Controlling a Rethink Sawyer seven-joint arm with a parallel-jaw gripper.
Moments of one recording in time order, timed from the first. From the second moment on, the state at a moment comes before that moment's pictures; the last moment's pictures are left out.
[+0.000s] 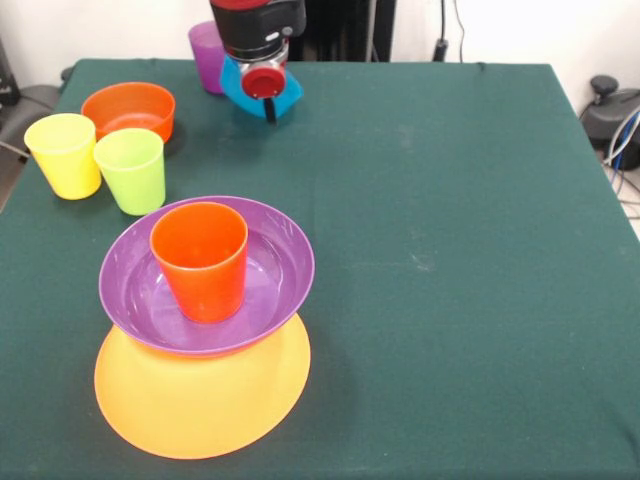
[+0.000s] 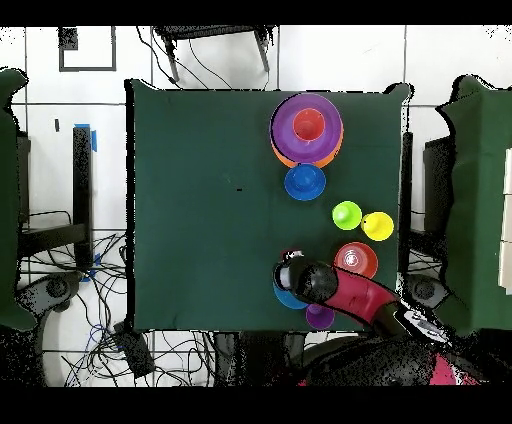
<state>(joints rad) -0.63 -0.48 0.08 1.98 -0.21 0.23 2.82</state>
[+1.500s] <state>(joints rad) -0.61 -0.72 0.16 1.90 -0.09 0.47 2.82</state>
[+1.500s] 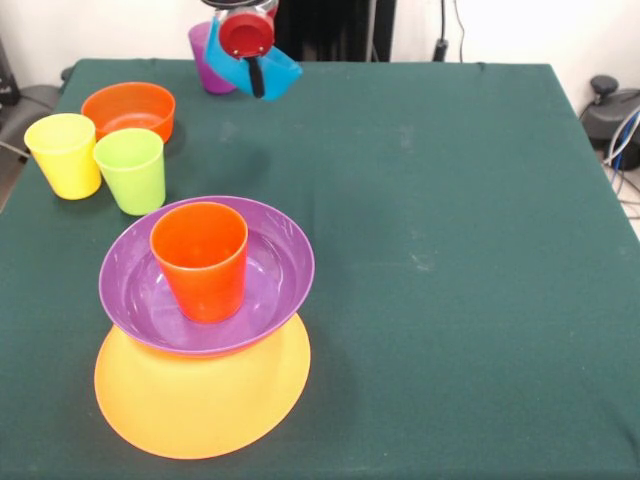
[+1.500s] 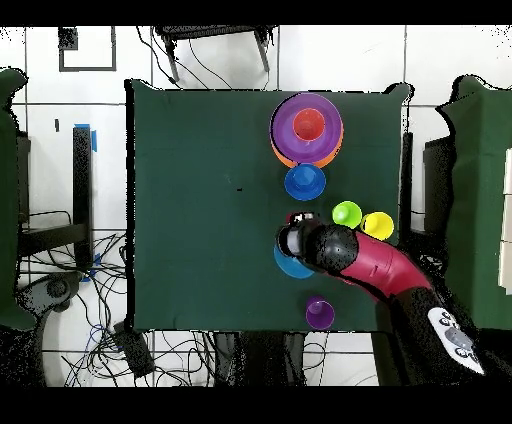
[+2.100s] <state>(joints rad) -0.60 -0.71 0.18 1.79 -0.07 0.48 2.82</state>
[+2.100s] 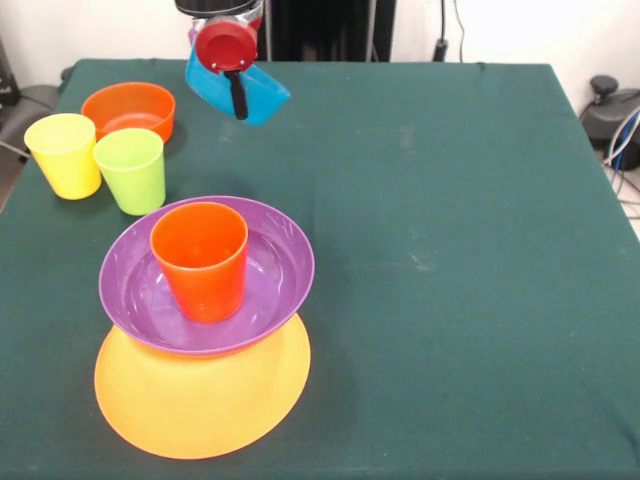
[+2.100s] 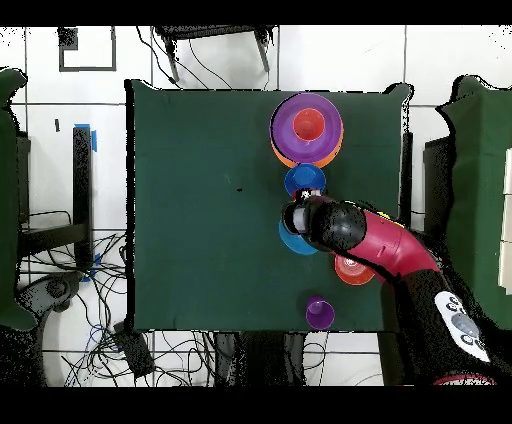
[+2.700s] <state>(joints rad) -0.59 -0.70 0.18 1.73 -0.07 0.48 2.82</state>
